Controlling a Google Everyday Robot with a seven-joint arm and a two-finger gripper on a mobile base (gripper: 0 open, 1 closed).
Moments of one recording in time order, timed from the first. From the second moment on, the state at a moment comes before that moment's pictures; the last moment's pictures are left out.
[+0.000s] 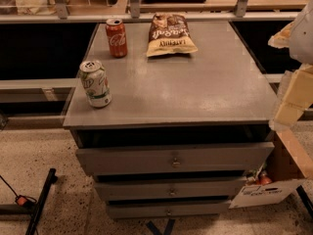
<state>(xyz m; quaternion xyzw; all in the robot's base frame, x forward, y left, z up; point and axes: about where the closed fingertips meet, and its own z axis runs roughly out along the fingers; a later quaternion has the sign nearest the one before) 0.438 -0.216 0.977 -0.60 0.78 -0.04 0.16</state>
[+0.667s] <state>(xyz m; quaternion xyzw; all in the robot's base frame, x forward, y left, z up) 0.459 -0.223 0.981 -0.57 0.80 -0.02 0.20</state>
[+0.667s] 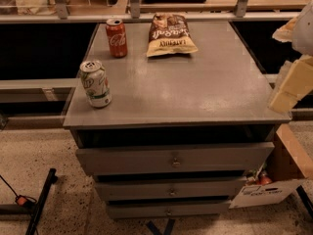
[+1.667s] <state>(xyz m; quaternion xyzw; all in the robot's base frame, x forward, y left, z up) 0.563 -0.219 1.024 -0.47 0.80 -0.05 0.38</state>
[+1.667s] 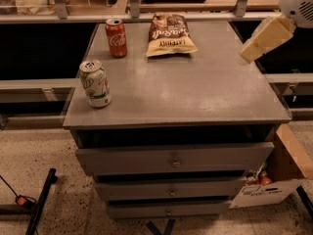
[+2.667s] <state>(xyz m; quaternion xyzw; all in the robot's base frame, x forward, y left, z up) 0.607 -0.182 1.003 -0.41 0.83 0.05 0.38</state>
